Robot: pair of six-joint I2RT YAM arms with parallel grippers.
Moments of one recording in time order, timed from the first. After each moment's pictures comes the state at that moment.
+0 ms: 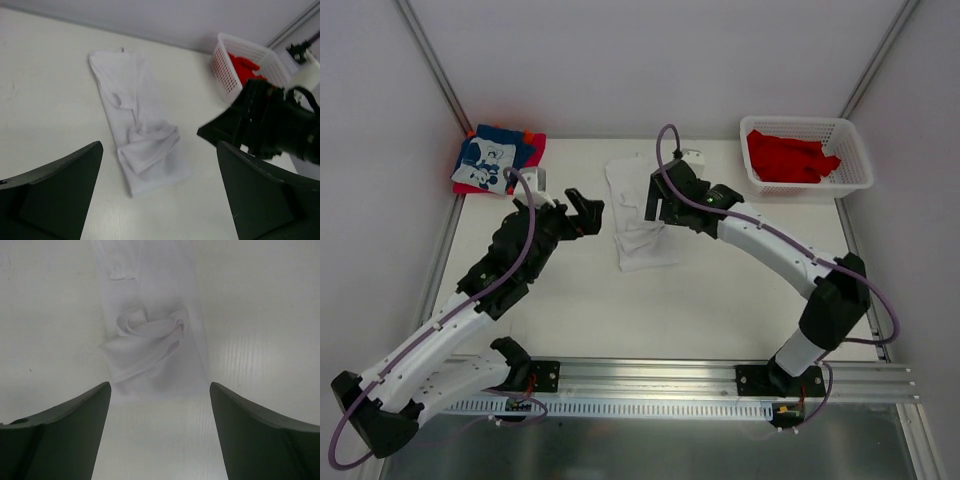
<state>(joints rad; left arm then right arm) -0.68 0.89 0.90 -0.13 -0.39 -0.48 0.78 1.60 1.47 -0.70 0.44 0.68</state>
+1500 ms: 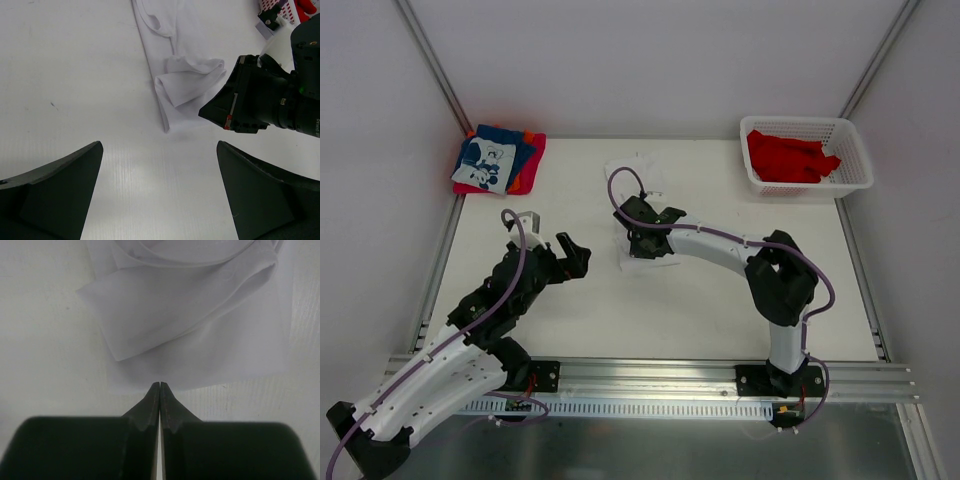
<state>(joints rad) -0.69 0.57 0.59 -0.42 -0.37 -0.62 0.91 1.92 1.46 -0.66 0.33 0.87</state>
